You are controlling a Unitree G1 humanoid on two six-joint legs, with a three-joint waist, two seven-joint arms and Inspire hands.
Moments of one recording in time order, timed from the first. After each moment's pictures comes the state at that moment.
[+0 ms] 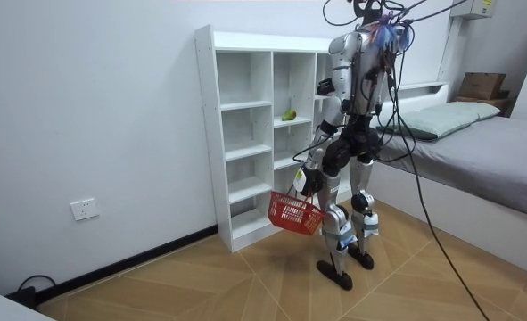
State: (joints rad) left arm 0.24 0.23 0.03 0.97 0.46 0.10 -0.03; right arm -0.28 -0.41 -0.10 0.58 0.04 -0.07 -0.05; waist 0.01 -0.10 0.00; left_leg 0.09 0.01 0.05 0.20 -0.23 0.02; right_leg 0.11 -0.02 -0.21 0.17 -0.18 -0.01
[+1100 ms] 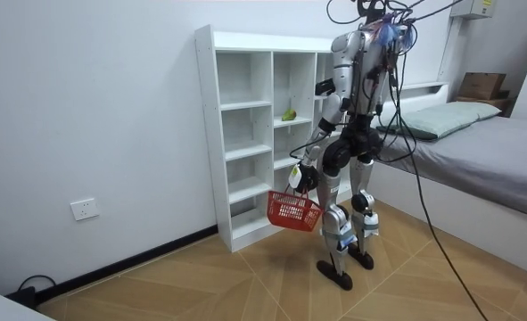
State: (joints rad) left arm 0.21 0.24 0.03 0.97 0.46 0.10 -0.03; right arm -0.28 -0.42 -0.09 0.56 0.06 -0.07 0.04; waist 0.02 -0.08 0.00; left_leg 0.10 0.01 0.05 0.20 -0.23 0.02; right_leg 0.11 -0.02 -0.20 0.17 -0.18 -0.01
